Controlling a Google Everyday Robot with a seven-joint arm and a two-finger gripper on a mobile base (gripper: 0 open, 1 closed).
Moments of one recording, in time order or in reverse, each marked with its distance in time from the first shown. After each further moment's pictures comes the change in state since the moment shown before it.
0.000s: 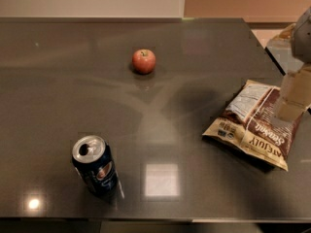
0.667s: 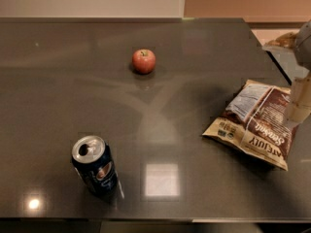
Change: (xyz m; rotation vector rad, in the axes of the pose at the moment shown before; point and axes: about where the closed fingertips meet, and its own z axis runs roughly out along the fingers) arm 0.026 -0.023 0.024 0.007 -0.051 -0.195
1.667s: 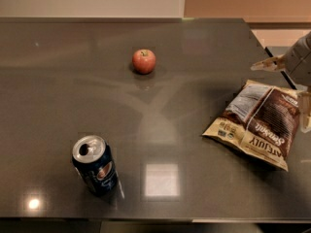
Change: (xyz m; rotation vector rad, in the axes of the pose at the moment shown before) arm 0.058 -0.011 0.056 -0.126 0.123 -0.415
